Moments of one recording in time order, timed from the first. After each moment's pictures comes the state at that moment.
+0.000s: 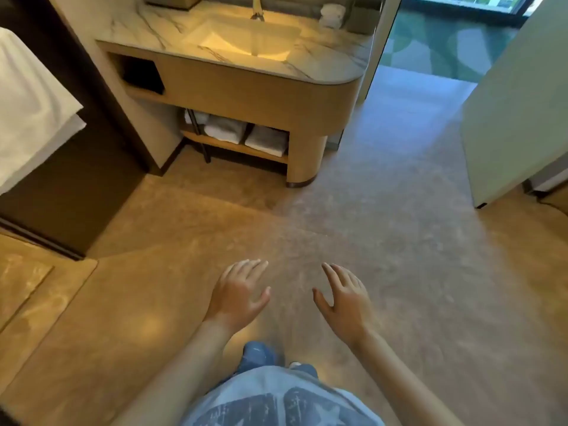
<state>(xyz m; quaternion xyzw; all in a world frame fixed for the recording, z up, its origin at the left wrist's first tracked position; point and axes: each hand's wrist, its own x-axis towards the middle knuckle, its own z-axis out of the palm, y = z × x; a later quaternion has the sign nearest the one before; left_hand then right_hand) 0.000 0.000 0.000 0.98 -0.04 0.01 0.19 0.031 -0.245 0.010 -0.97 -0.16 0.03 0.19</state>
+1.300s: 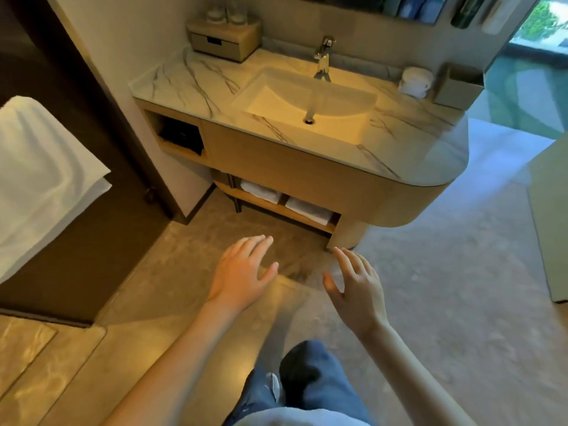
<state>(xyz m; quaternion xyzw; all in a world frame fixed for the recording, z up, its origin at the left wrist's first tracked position) 0.396 0.273 0.042 0.98 0.04 0.06 0.19 0.443 0.032 0.038 -0.95 -0.20 -0.06 0.22</state>
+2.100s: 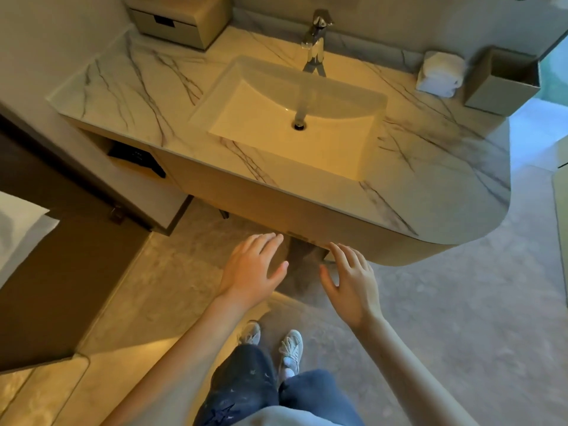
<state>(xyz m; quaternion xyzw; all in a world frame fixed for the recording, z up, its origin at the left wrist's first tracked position) 0.659 0.292 0.004 0.97 0.01 0.01 0.22 0.695 0.076 -0.005 -0.96 -0.16 0.01 0.22</state>
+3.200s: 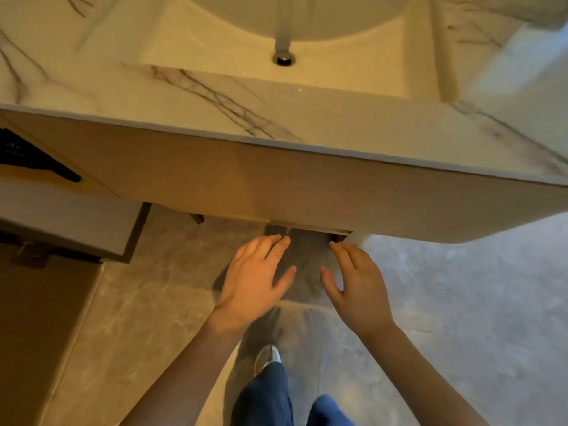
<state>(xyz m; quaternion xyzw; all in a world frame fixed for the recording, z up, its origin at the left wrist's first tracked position) 0.743 0.376 -0.232 0.97 -0.12 -0.03 0.22 0.735 0.167 -0.244 -0.97 -0.07 -0.01 0.23</state>
